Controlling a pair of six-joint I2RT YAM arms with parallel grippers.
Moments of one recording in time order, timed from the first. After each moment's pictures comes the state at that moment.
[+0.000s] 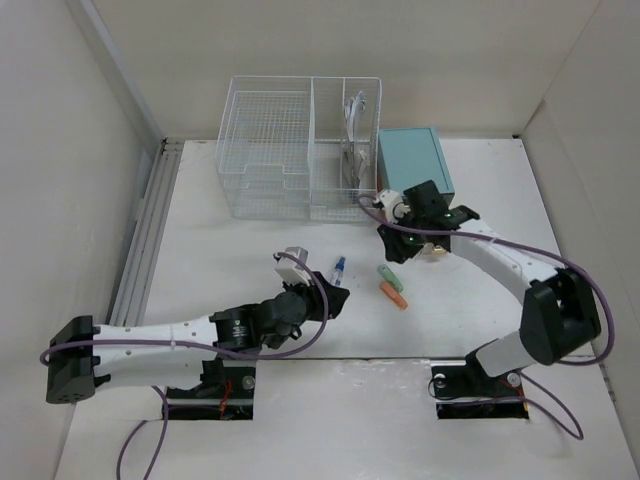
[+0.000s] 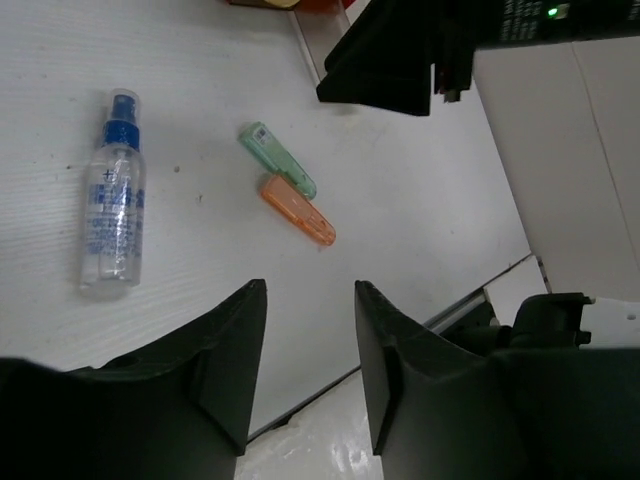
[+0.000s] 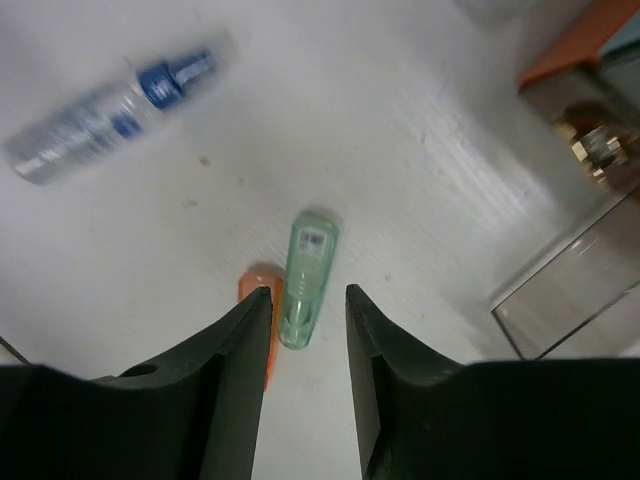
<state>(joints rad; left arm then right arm) -1.32 0.94 0.52 0.07 -0.60 -0.94 0.42 1.42 1.05 -0.56 -0.34 -0.24</state>
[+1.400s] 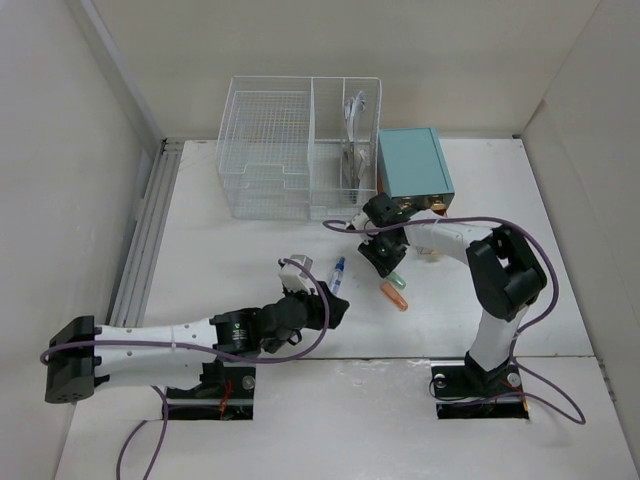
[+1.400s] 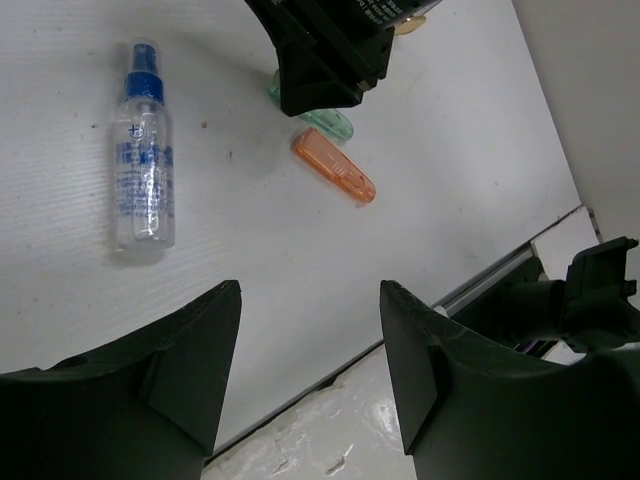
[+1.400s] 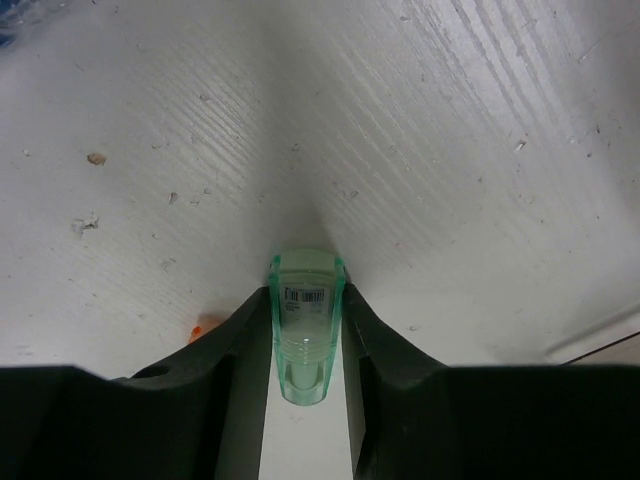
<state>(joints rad) -1.33 0.90 0.46 0.00 -0.56 -0.91 0.58 1.82 1.19 -0.69 -0.07 -0.27</state>
